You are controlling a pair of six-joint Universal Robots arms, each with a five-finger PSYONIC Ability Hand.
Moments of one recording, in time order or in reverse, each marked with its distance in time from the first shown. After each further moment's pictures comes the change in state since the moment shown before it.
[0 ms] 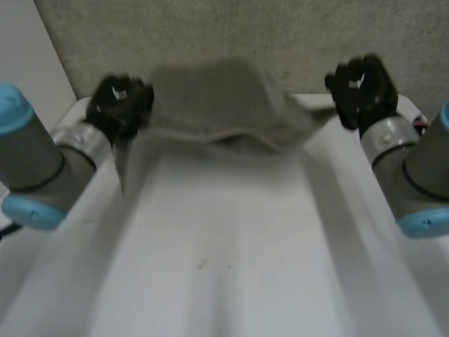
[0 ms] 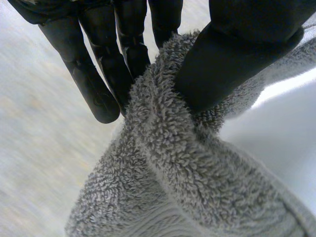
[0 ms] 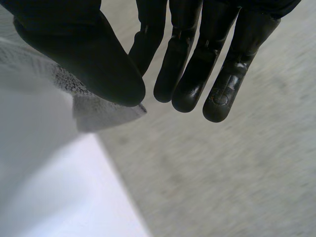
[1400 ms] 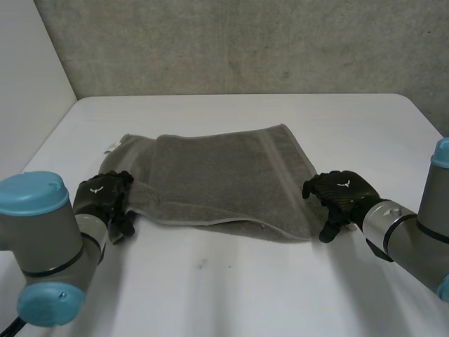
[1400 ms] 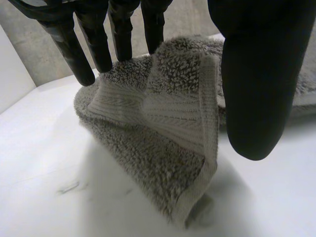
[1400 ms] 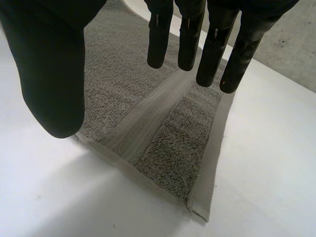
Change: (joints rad) left arm -0.054 0.004 -0.412 0.008 -0.425 -0.403; right arm -0.076 0.007 0.241 0.391 -0.199 0.346; left_hand -0.872 -0.919 -0.914 -0.921 -0.904; right_hand -0.590 -0.724 -0.742 -0.751 -0.752
